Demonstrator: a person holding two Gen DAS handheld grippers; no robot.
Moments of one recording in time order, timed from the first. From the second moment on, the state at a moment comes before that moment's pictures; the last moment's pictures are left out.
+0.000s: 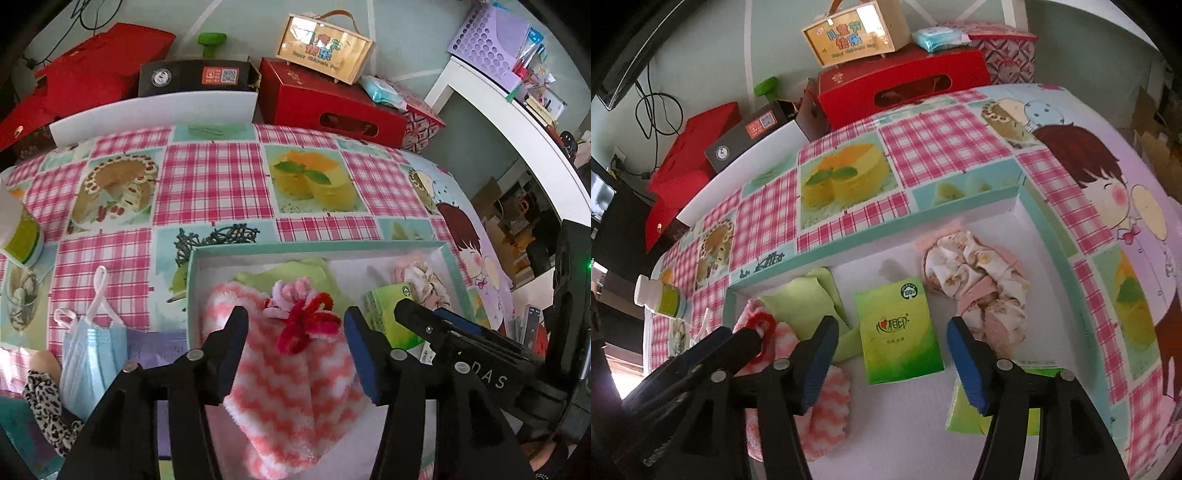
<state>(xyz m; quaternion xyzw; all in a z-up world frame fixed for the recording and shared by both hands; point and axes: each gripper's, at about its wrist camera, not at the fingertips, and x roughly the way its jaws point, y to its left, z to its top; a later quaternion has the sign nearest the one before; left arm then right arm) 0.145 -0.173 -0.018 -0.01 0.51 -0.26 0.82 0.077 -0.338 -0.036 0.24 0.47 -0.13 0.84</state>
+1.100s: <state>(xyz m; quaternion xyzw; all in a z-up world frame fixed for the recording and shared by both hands) 0.155 -0.133 -0.015 0.00 0.50 -0.14 0.86 0.078 -0.329 -0.035 0.16 0.50 -0.16 0.83</state>
